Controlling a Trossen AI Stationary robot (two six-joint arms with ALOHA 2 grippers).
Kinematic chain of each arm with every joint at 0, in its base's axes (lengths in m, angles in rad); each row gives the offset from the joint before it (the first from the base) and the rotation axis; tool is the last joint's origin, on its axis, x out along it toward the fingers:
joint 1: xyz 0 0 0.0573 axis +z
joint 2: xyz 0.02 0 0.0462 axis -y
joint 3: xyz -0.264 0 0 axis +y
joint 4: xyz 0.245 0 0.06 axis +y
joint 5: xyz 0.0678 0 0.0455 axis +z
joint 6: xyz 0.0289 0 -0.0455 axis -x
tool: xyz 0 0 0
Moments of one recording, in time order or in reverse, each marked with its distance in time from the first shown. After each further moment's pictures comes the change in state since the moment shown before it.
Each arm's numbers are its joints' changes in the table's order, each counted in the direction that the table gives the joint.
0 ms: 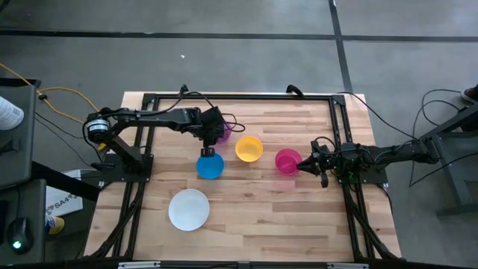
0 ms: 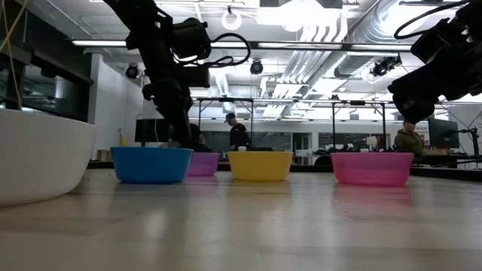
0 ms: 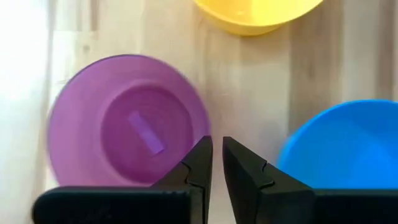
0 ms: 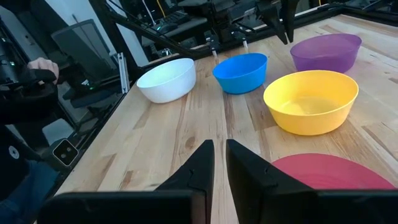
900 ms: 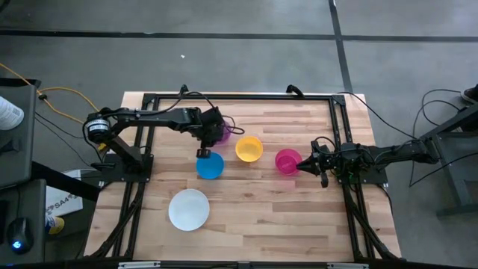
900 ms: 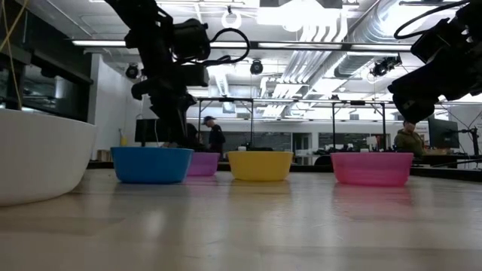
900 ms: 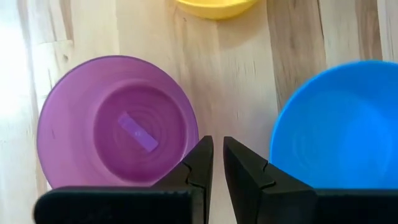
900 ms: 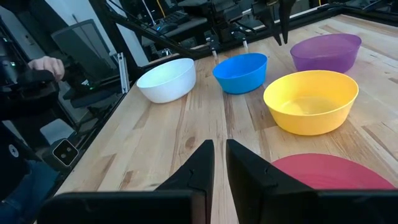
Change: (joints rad) left arm 0.000 0.000 -0.007 0.060 -0.014 -0.167; right arm 0.000 0.000 0.000 0.000 0.000 0.000
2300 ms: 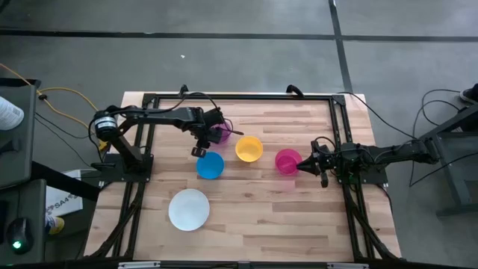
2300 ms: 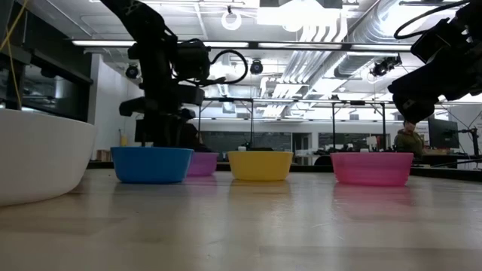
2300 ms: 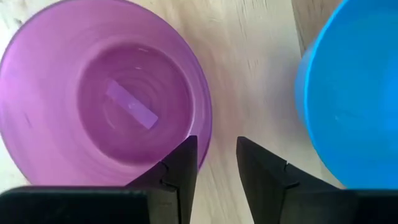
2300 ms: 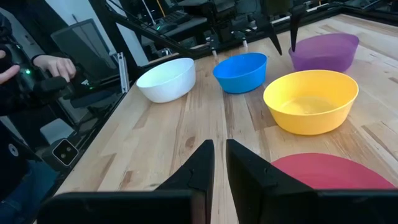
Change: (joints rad) left arm 0.047 -0.081 0.005 0.047 0.023 -0.177; right arm 0.000 0.000 0.000 0.001 0.000 0.000
